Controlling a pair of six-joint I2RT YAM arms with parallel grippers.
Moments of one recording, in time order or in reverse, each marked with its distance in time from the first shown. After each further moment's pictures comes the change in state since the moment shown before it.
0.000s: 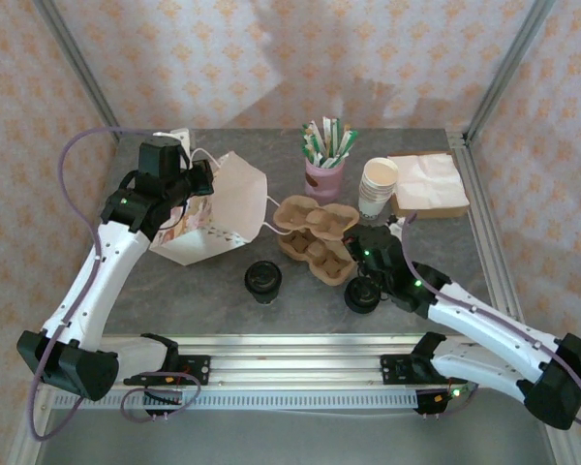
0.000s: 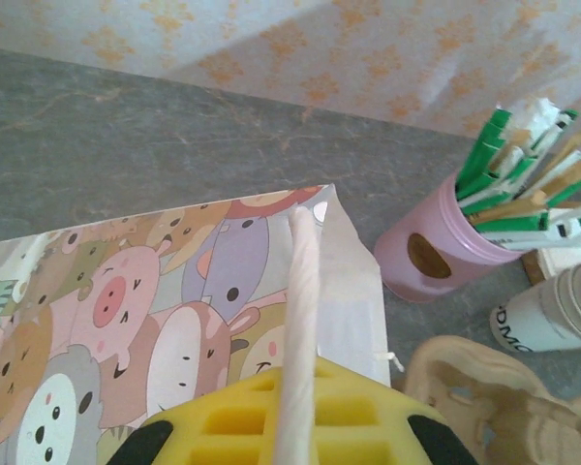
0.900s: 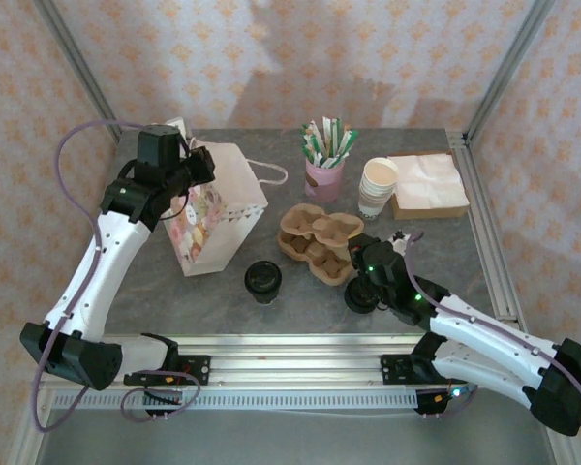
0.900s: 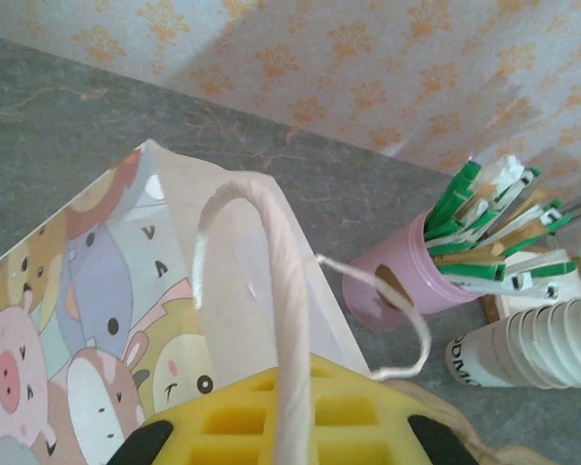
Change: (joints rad) left arm 0.011 0.054 0.095 -0.008 0.026 -0.130; right arm 0.028 -0.047 -0.158 0.141 0.043 0.168
